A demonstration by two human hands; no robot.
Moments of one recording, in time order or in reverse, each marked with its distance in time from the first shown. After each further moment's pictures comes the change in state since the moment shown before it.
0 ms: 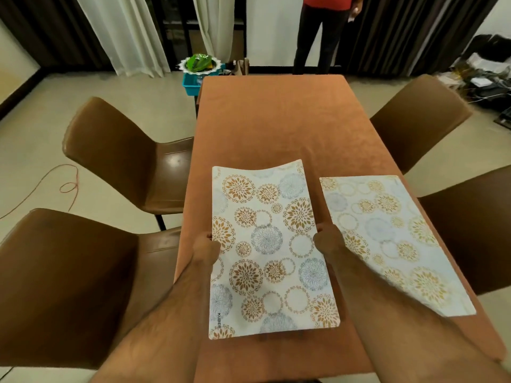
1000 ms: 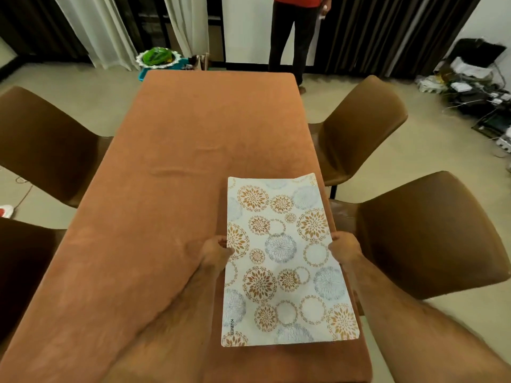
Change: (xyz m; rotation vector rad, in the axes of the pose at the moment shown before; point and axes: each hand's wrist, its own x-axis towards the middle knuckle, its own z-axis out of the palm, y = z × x) left_hand -0.085 0.111 0.317 -0.106 -0.056 0.048; right_hand 0.133 0.245 -0.239 0.009 -0.061 0.093
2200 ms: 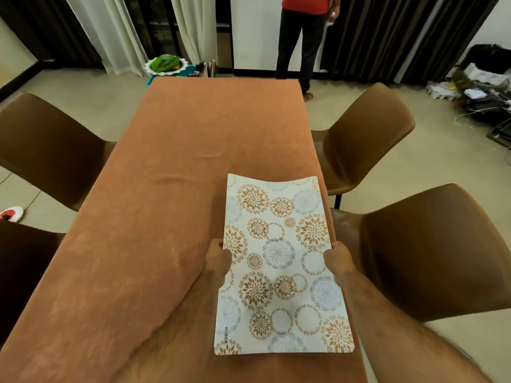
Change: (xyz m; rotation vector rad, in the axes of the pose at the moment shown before) left_hand 0.005 0.023 0.024 -0.192 0.066 -0.136; right_hand 0.012 -0.008 0.014 0.357 -0.015 0.123
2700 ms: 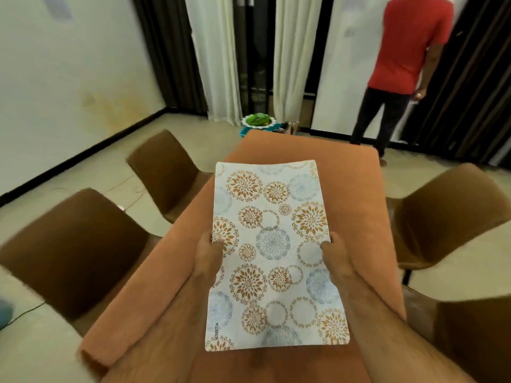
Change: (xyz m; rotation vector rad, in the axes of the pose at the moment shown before) left_hand -0.057 0.053 -0.176 -0.343 0.331 0.237; right_hand -0.103 -0.152 0.098 0.203 -0.265 -0.461
